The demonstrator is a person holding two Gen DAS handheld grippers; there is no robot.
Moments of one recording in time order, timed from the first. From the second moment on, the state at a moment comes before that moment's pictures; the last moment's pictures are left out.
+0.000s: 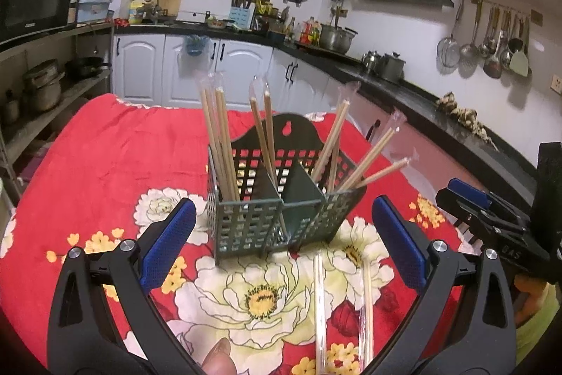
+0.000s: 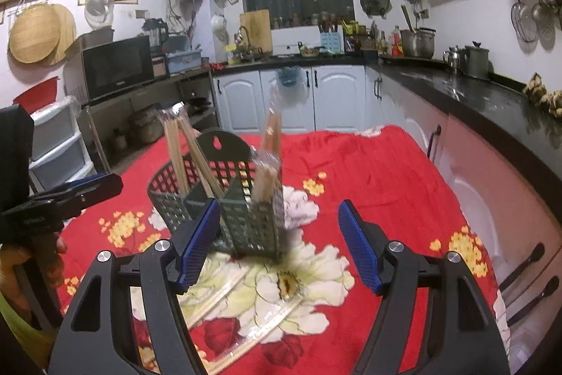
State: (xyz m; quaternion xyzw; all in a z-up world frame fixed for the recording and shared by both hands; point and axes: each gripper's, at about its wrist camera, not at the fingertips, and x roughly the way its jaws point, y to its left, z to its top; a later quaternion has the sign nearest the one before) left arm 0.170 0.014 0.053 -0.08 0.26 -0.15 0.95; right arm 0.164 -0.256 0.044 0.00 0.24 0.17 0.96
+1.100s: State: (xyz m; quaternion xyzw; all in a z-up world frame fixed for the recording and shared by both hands) left arm 0.224 -0.048 -0.037 -0.01 0.42 -0.20 0.89; right arm 0.199 -0.265 -0.048 0.00 0.38 0.16 0.91
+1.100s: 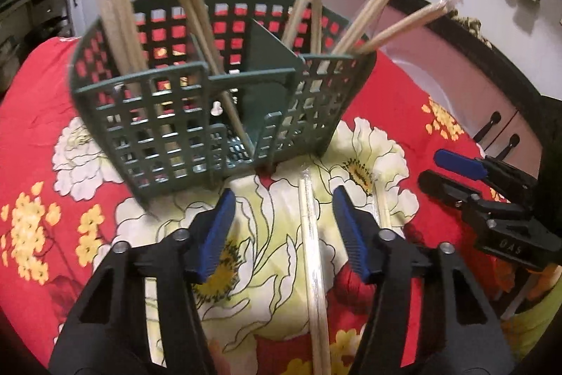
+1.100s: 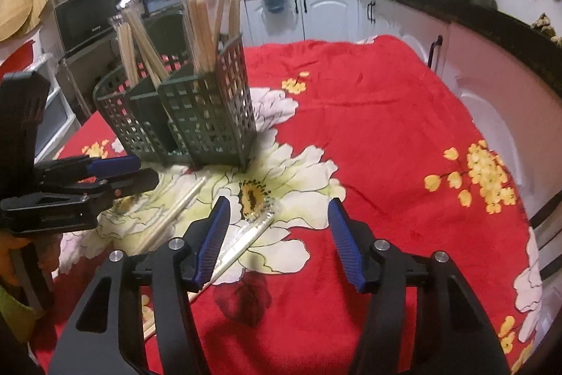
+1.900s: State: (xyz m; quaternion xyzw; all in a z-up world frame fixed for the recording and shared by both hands) left arm 0.264 -0.080 -0.071 0.01 0.46 -0.20 0.87; right arm 0.244 -0.258 -0.085 0.04 0.45 0.20 0.87
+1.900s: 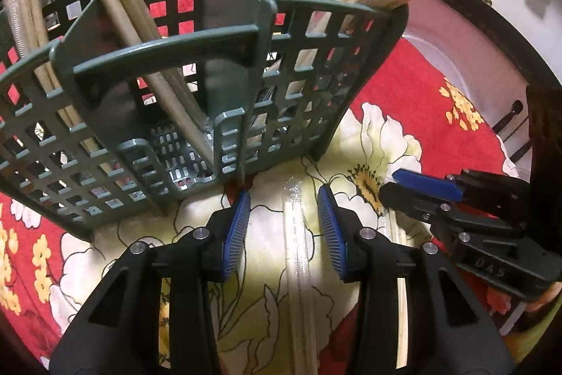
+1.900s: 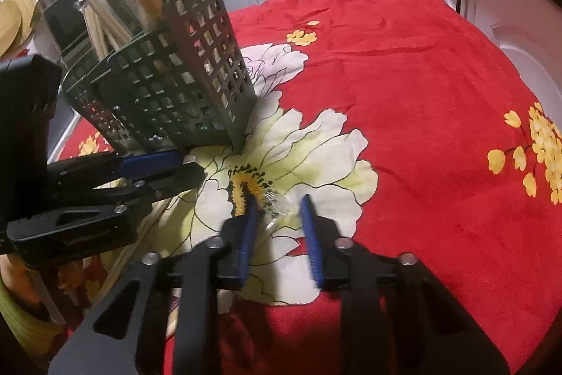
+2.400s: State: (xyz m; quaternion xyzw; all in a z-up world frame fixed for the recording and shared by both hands) left arm 0.261 -0.077 -0.075 0.02 0.47 -0.19 0.86; right arm 0.221 -0.260 -0.050 0.03 0.40 0.20 0.90
